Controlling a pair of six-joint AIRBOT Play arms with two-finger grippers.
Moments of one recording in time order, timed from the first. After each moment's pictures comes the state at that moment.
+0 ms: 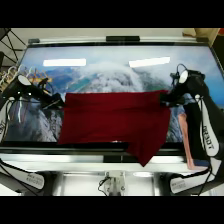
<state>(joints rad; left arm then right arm) 0.17 -1.74 1.43 1.10 -1.37 -1.43 -0.04 -1.65 1.46 -1.52 1.36 1.61</state>
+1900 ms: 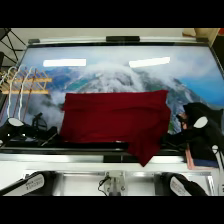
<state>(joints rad) 0.34 -1.21 0.55 1.00 -1.16 -1.30 -0.28 -1.10 0.57 -1.22 1.33 1.41</state>
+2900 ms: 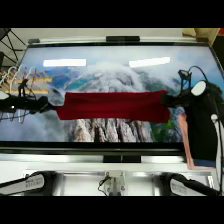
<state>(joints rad) 0.30 -1.36 1.06 0.91 -1.14 -1.27 -0.08 -1.34 1.14 -1.33 1.06 1.46</state>
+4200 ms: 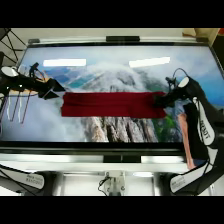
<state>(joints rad) 0.19 -1.68 1.52 0.88 -1.32 -1.38 -0.11 -1.79 1.41 -1.16 1.21 1.39</state>
